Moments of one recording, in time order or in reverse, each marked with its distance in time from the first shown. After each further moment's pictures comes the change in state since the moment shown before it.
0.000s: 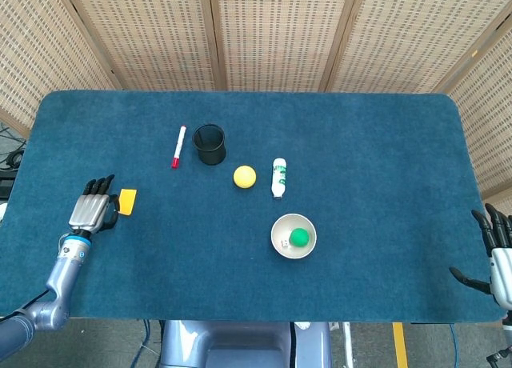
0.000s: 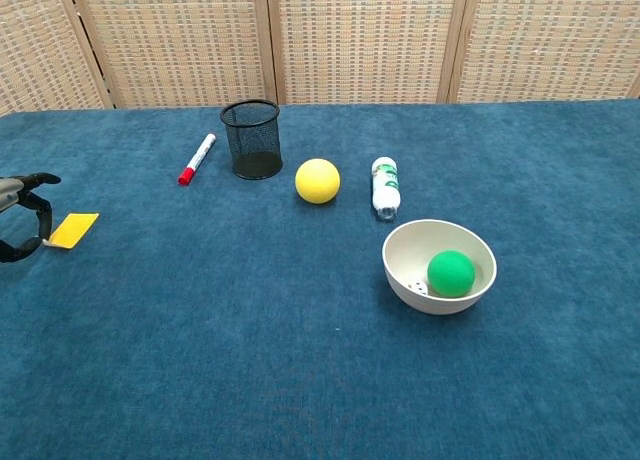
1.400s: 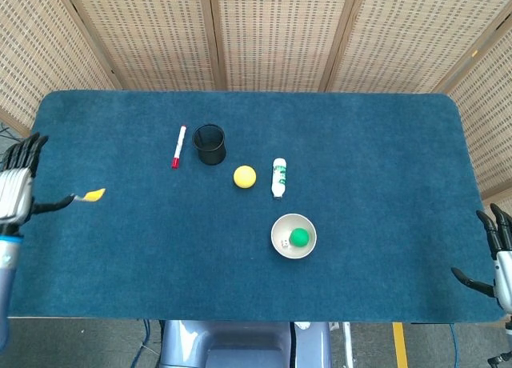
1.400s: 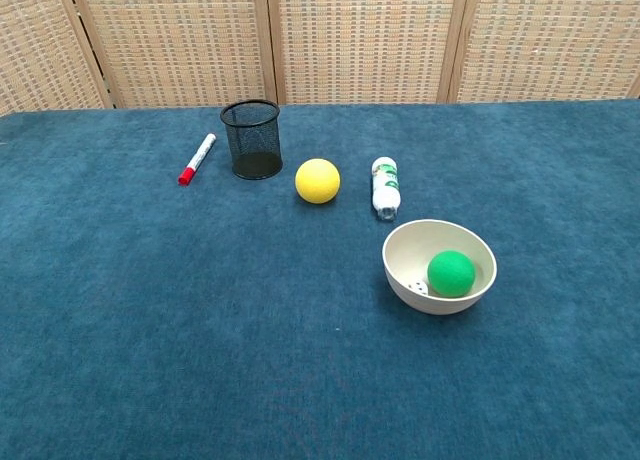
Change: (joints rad) left arm 0.198 0.503 -0.108 -0.627 0.039 0.364 -0.117; right arm -0.021 0.000 0.001 -0.008 -0.031 0.067 0.019
